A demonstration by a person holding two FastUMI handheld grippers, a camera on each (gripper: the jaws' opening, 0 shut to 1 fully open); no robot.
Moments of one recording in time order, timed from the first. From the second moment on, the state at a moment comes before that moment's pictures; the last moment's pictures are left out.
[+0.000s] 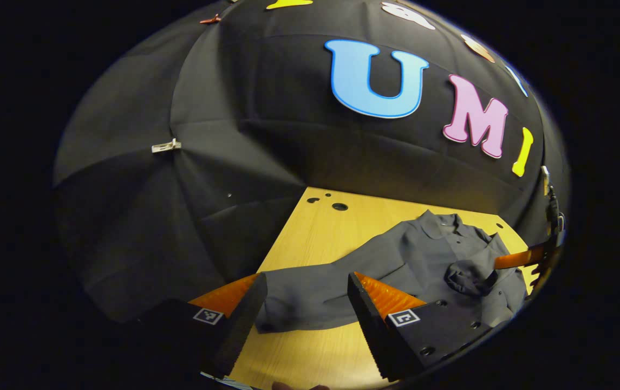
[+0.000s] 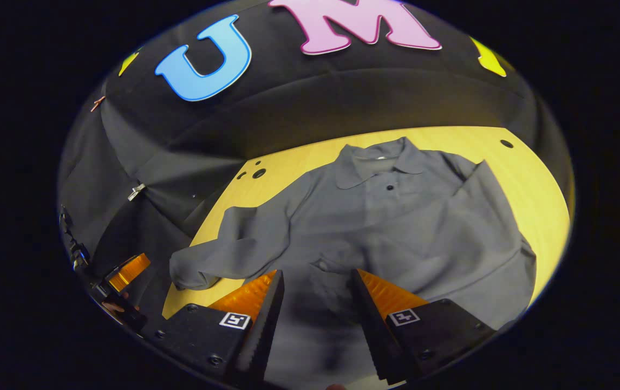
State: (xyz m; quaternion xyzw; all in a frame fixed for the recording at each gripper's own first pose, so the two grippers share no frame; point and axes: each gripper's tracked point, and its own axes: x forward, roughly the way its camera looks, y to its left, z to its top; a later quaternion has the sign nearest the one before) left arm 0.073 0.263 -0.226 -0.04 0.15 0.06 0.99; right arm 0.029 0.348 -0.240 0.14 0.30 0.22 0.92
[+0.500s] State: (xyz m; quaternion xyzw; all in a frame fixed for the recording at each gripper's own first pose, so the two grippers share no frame) left arm 0.092 0.295 -0.286 -0.02 0.20 0.09 0.97; right arm -0.010 0.233 -0.263 0.13 0.31 0.13 0.93
